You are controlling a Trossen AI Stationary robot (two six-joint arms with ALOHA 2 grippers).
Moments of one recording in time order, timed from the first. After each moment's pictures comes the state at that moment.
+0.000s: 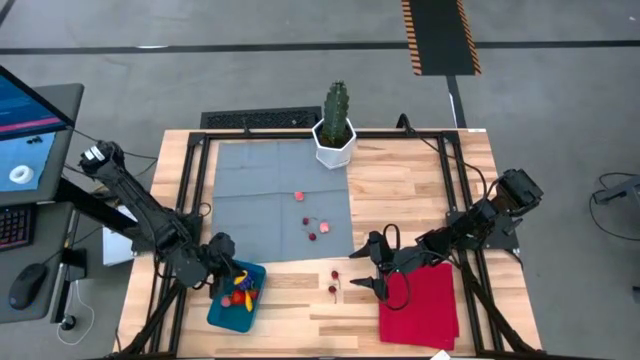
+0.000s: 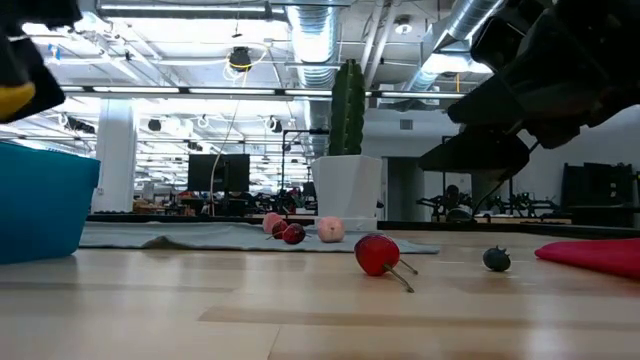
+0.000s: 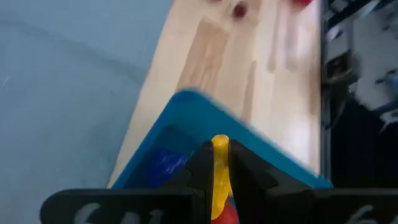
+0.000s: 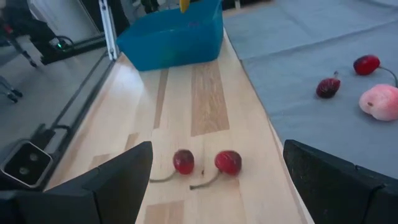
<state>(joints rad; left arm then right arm) -0.82 0.94 0.52 -0.40 -0.42 -1.08 0.51 1.64 0.46 0.78 0.34 0.41</state>
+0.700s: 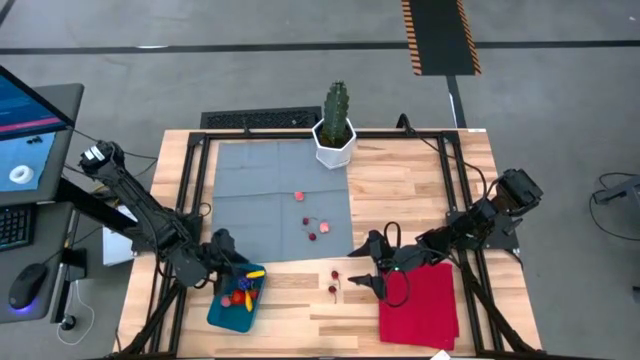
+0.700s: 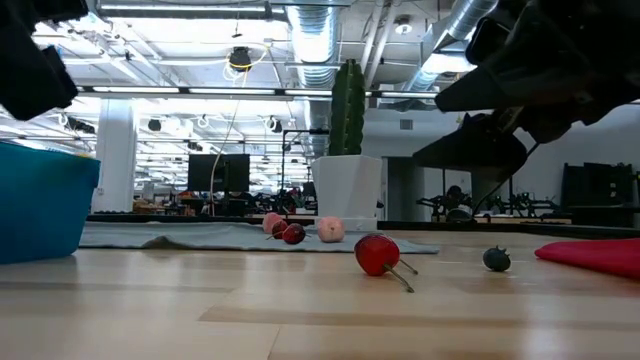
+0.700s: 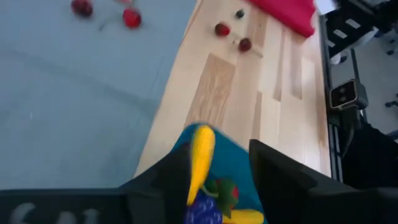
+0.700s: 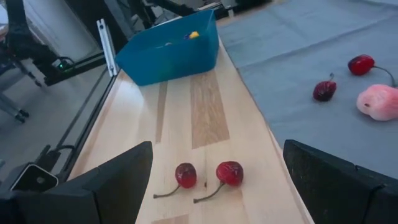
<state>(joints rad) -0.82 0.94 0.50 -0.35 -0.54 -1.04 0.50 1.64 0.46 0.81 0.35 0.47</state>
